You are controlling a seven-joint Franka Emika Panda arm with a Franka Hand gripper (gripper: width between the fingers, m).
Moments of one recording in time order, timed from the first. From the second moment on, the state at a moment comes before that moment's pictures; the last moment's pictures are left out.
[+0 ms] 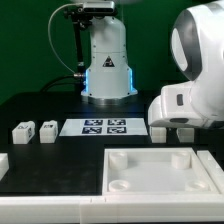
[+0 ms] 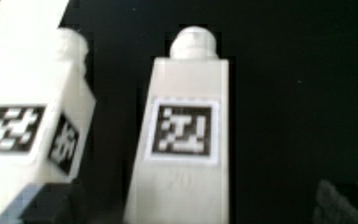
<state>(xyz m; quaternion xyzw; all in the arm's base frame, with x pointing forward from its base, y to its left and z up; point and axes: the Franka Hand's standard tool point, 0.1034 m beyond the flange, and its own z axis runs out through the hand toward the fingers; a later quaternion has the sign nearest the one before) 0.394 0.171 0.014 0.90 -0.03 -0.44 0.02</state>
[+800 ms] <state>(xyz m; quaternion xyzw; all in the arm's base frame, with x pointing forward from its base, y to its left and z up) 0.395 0.171 0.014 0.90 -0.02 -0.44 0.02</state>
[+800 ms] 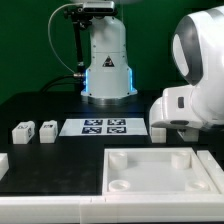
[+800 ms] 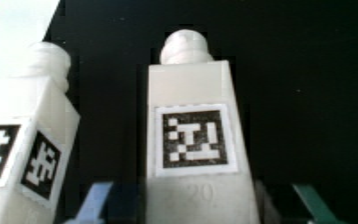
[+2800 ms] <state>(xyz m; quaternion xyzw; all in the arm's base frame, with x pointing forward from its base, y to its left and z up) 0.624 0.104 0.161 0.97 0.05 0.22 -0.05</state>
